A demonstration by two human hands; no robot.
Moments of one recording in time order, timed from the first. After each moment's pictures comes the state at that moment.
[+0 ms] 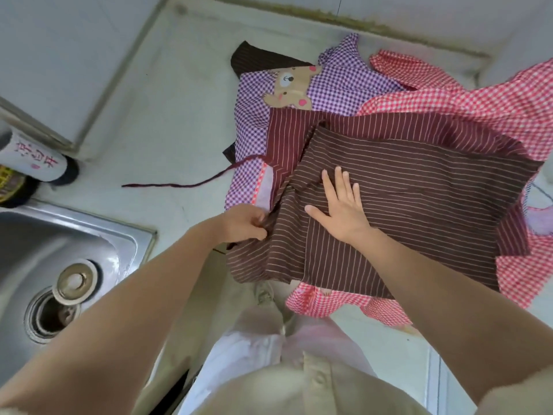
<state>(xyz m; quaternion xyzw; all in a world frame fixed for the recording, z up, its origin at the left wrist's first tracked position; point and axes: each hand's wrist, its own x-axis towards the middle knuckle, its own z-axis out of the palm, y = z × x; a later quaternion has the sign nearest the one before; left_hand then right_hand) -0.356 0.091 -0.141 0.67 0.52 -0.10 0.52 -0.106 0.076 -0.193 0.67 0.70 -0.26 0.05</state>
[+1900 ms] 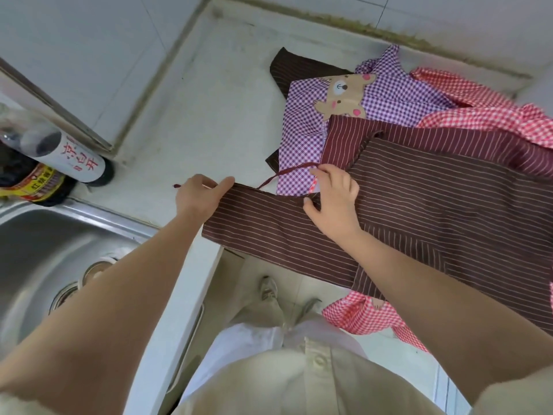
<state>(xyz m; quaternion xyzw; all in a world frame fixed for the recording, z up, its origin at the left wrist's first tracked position) -0.459 0.130 -0.140 0.45 0.81 0.13 0.34 -0.198 0.111 -0.173 0.64 0.74 -0.10 -0.16</state>
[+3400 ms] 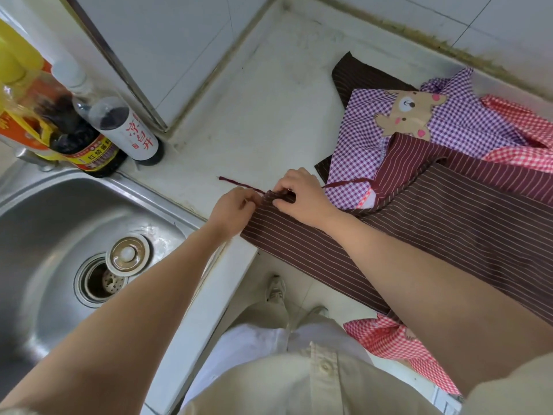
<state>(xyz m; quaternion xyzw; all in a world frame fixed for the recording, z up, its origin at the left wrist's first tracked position) -0.503 0.105 -0.158 0.58 0.70 0.13 0.40 -0.324 0.161 -0.159 0.45 0.82 -0.34 -0.10</state>
